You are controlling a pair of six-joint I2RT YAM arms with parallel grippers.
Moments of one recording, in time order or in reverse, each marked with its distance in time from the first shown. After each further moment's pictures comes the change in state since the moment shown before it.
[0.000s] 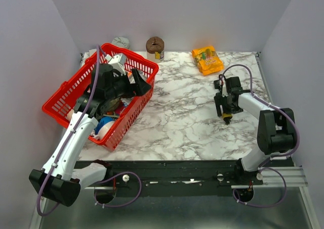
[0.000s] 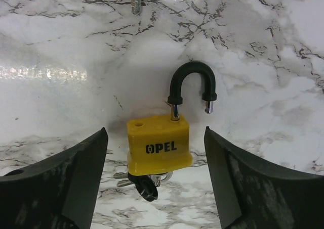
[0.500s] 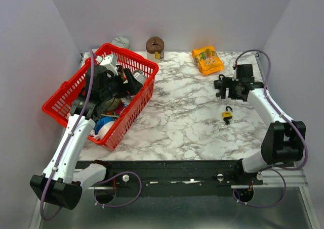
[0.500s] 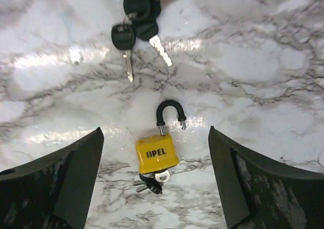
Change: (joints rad) left arm 0.058 -0.033 -0.033 -0.008 -0.061 0.024; right arm -0.037 -0.101 0.143 -0.024 0.013 0.140
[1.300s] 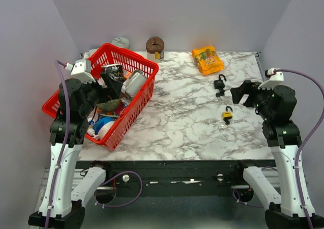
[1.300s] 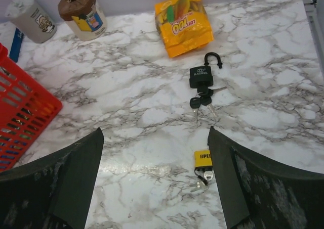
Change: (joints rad) left arm 0.145 -0.232 0.028 -0.092 -0.115 0.079; right arm -0.037 -0.765 -0.077 0.011 -0.238 0.120
